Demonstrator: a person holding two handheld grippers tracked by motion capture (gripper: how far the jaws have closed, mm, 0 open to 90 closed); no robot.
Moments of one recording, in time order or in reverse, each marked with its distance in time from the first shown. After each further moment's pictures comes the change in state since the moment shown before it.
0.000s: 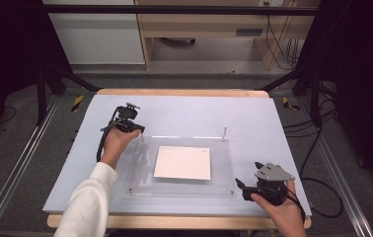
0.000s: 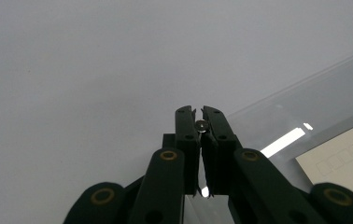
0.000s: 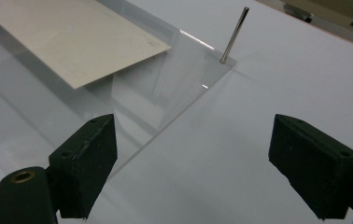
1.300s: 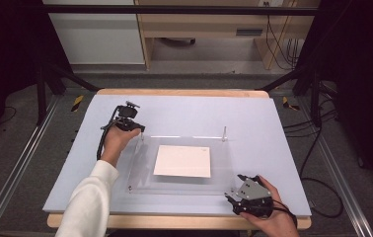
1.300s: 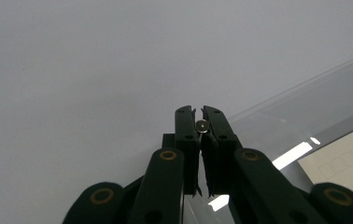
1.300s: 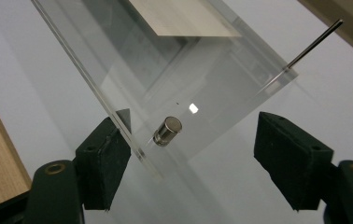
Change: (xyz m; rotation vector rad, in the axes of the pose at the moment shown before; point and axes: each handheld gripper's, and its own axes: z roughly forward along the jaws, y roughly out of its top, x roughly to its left) left arm 0.005 0.004 0.004 0.013 -0.023 -0.019; right arm 0.041 -0.013 0.012 0.035 0.080 -0.277
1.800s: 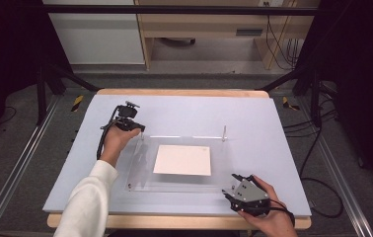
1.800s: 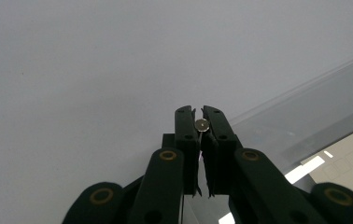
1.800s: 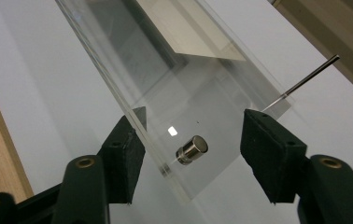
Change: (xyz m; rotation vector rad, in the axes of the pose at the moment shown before) left arm 0.001 0.000 0.001 -0.013 -0.007 0.006; right arm 0.004 0.009 0.000 -0.050 -0.002 -0.080
